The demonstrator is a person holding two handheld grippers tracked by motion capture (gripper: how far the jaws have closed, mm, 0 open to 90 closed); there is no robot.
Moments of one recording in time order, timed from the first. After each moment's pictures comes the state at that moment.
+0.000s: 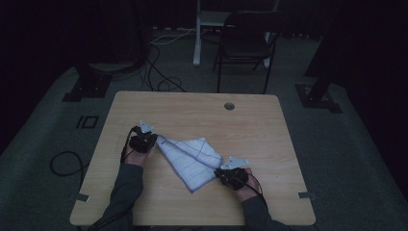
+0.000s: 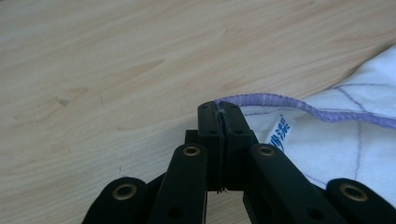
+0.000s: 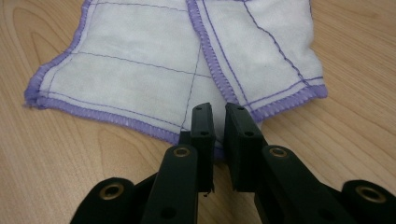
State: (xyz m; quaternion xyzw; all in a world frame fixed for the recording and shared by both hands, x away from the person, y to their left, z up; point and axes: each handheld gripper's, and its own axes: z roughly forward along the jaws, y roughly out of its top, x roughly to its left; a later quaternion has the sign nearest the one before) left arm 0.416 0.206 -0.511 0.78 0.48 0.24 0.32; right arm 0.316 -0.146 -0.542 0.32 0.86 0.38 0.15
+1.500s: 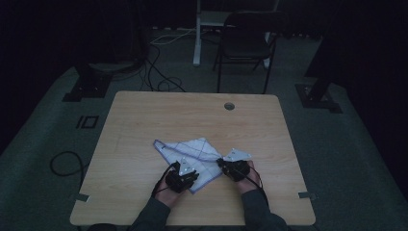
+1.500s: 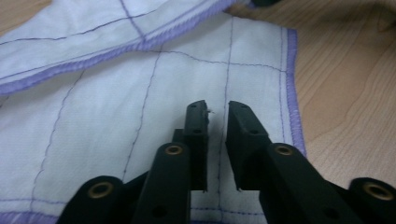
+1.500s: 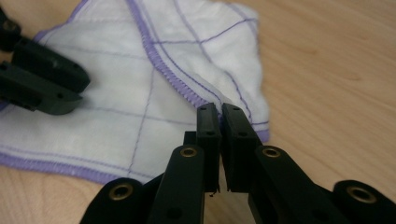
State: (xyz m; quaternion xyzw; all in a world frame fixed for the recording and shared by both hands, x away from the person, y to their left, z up) left arm 0.305 0.085 -0.540 0.86 0.33 0.15 0.37; right arm 0.337 -0.150 -0.530 0.33 0.83 0.39 0.20
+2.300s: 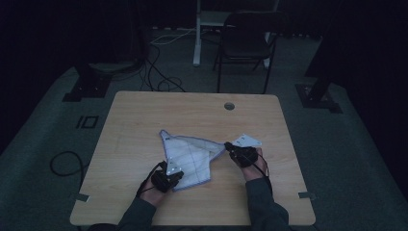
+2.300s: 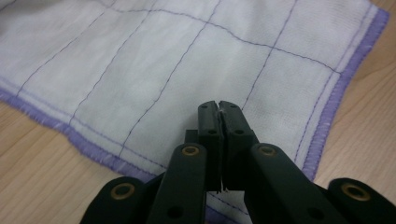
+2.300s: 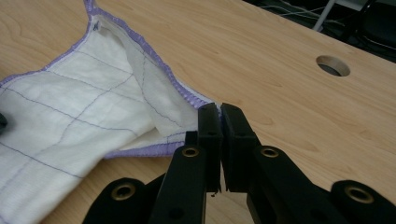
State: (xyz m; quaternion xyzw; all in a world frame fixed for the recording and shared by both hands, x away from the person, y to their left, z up) left arm 0.303 0.127 -0.534 0.87 0.33 0.17 0.32; right arm 0.358 -0.168 -0.486 0.36 0.80 0.41 0.25
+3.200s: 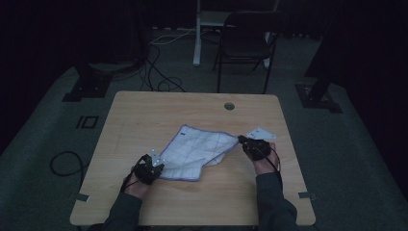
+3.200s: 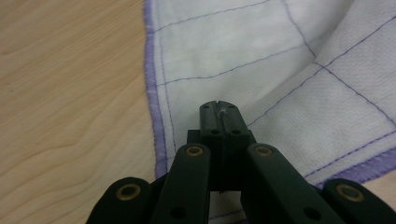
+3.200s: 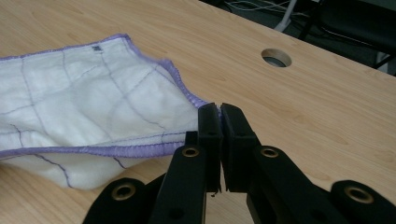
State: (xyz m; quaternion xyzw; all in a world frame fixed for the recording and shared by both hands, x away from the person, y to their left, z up) left arm 0.323 0.175 -0.529 0.86 0.39 0.22 0.26; right arm 0.373 -0.206 -0.474 0.41 0.77 0.40 0.28
